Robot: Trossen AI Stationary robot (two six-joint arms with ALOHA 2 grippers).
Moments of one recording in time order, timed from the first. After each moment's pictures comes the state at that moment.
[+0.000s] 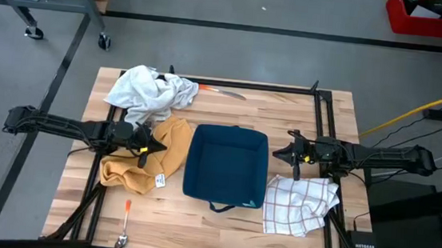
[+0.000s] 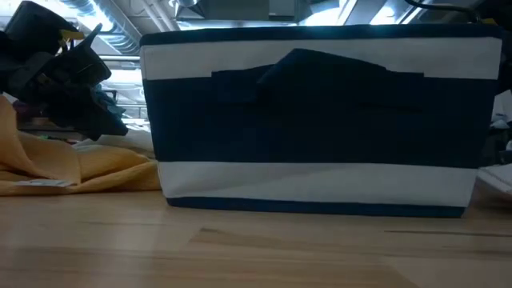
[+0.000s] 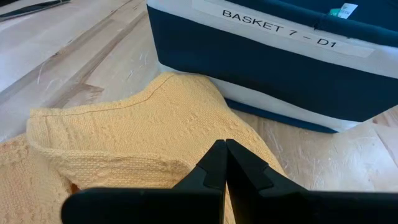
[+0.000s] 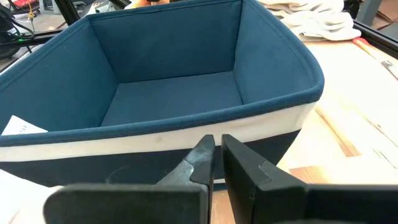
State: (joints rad) left arm 0.00 0.44 0.01 0.02 -0.06 -0.23; right arm 0.00 0.39 0.13 -0.08 0.01 0.14
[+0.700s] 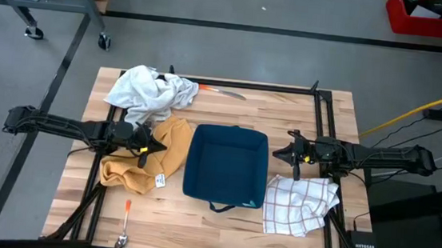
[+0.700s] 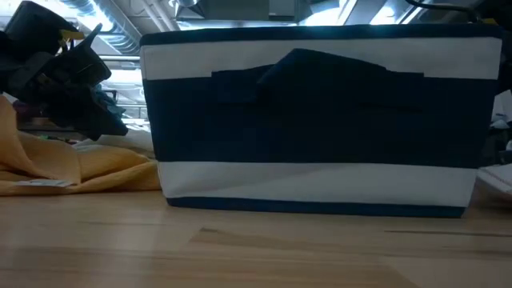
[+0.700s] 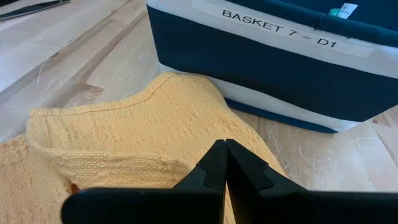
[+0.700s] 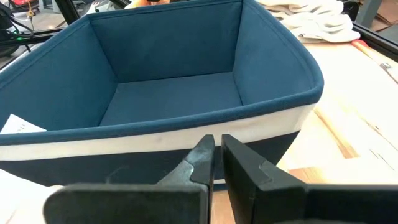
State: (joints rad) left arm 0.00 0.44 0.01 0.02 -0.06 -0.23; right arm 0.00 0.39 0.13 -0.08 0.01 0.13
